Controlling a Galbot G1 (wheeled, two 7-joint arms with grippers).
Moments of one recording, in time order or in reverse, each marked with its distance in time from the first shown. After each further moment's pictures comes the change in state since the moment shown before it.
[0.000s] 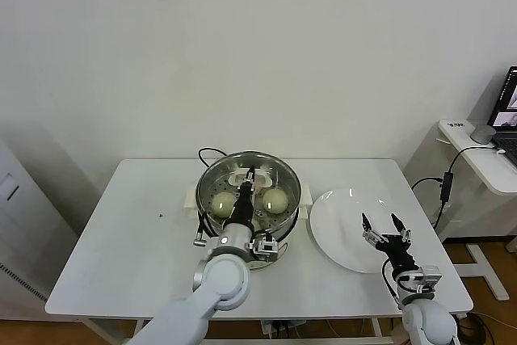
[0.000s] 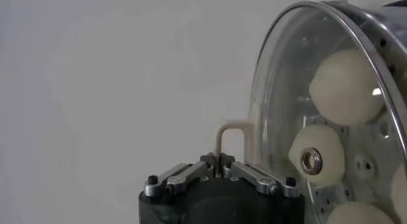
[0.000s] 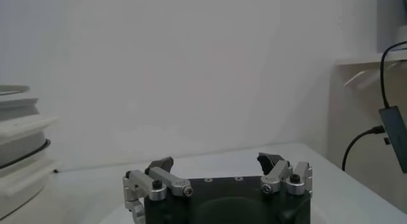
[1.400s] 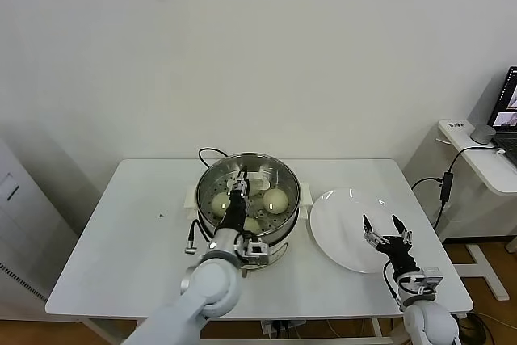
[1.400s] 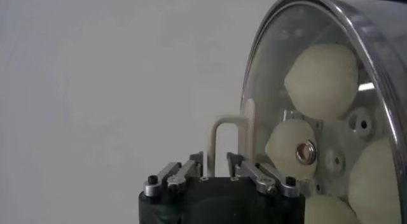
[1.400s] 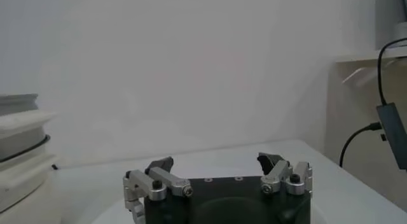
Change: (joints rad) left arm 0.070 0.032 -0.066 -0.080 -0.184 -0.022 -0.027; right arm -0.003 -0.005 0.005 -0.006 0.000 0.004 -0.007
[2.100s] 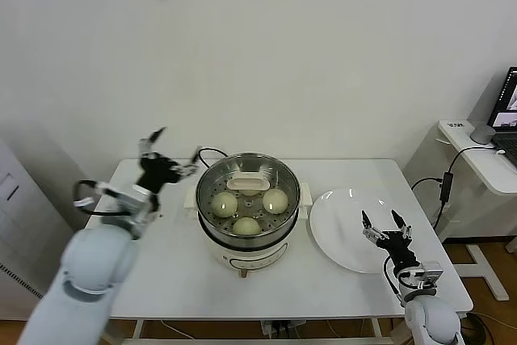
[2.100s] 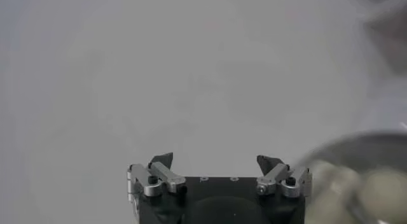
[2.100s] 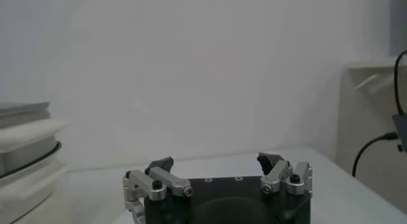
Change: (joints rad) left arm 0.125 0.110 -0.604 -0.250 -1.203 -0.114 -0.126; right arm 0.001 -0.007 -0.004 0.044 -0.020 -0.042 0.011
